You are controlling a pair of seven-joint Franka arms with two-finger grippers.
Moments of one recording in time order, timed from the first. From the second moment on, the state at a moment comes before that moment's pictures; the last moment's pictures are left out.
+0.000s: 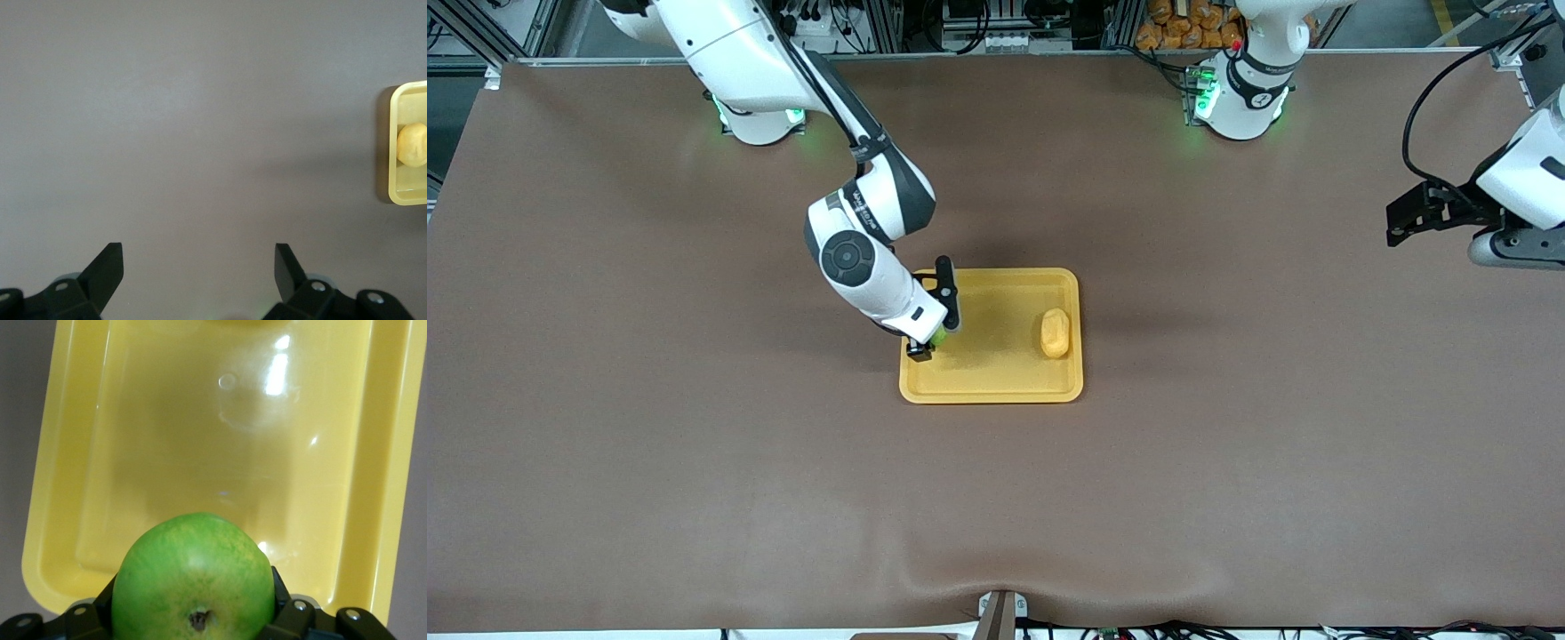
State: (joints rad) left arm 0.23 0.02 -0.34 -1.53 0.11 1.57 0.02; right arm 0.61 0.56 -0.01 -1.82 0.22 2.40 -1.27
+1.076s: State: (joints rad) left arm 0.25 0.02 -0.33 -1.51 0.11 1.56 0.02; right arm 0.67 0.64 -0.02 -1.82 0.22 2.52 -1.27
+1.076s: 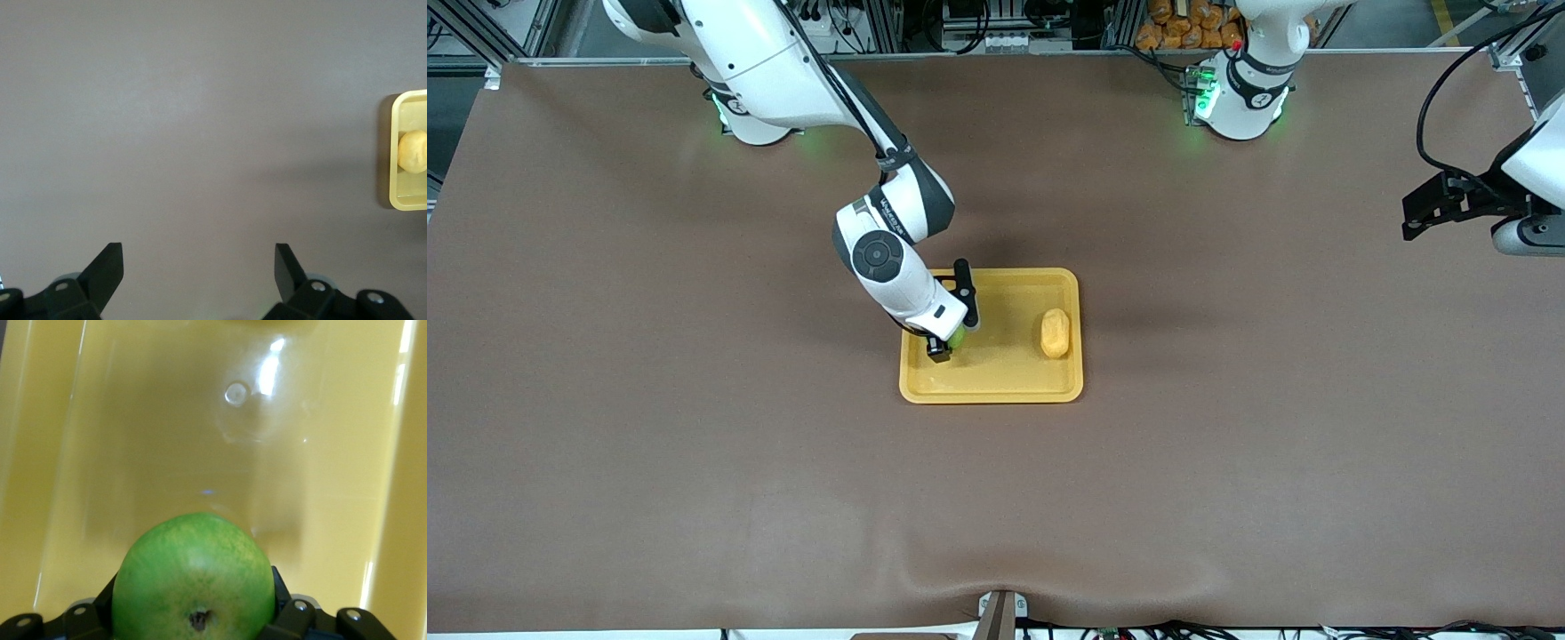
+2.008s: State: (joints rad) left arm 0.26 0.02 -0.33 -1.51 0.10 1.56 0.02; right arm 0.65 0.63 -0.04 -1.77 0.22 2.41 -1.27
